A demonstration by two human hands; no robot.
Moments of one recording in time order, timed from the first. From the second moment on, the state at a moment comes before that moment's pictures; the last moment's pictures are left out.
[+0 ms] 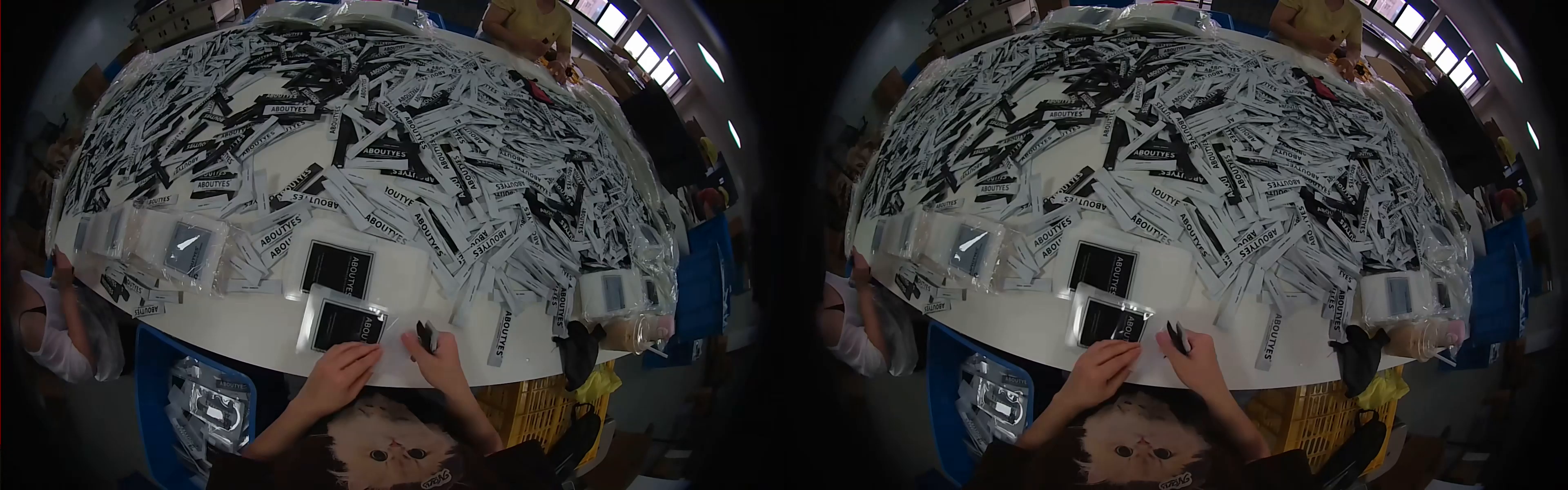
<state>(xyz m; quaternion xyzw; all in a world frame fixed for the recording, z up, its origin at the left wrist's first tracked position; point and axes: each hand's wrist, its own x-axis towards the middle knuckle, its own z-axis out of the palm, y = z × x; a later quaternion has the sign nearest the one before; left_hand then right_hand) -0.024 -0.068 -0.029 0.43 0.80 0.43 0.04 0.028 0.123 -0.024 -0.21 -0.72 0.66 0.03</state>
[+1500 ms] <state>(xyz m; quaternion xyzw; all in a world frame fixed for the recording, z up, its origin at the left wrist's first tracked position) -0.025 -0.053 -0.009 0.30 0.85 0.43 0.07 0.036 0.073 -0.028 -0.04 -0.89 0.41 0.18</state>
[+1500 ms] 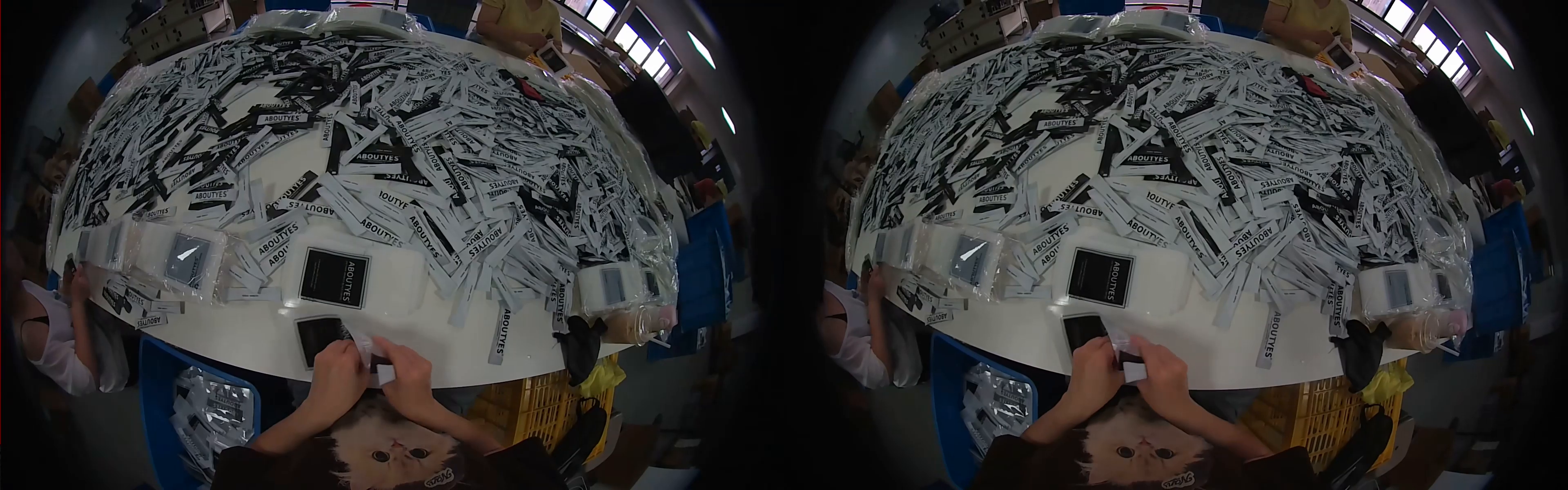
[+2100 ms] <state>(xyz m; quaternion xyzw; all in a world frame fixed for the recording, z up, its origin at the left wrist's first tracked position) -0.030 -0.037 -0.002 0.44 0.77 0.46 0.03 0.042 0.102 -0.010 -0.17 -0.61 0.75 0.18</state>
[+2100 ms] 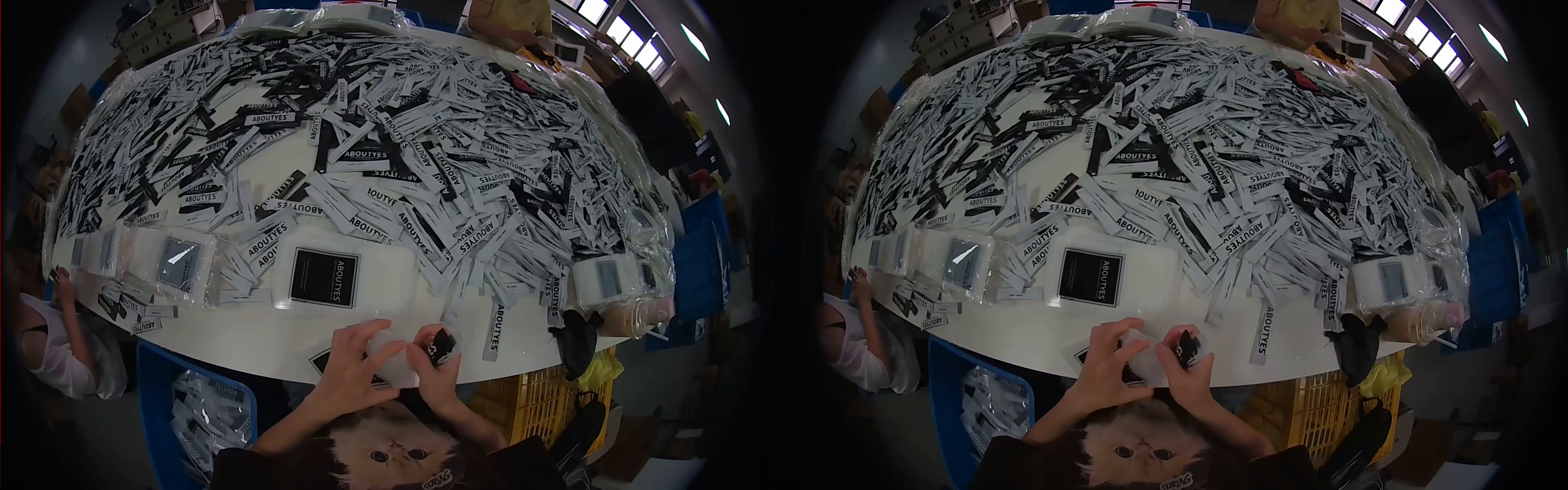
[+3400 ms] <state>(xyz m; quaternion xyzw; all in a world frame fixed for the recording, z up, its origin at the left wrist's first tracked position) -0.022 -0.041 -0.012 0.42 0.78 0.46 -0.03 0.041 0.116 -0.008 -0.16 -0.69 0.71 -0.05</state>
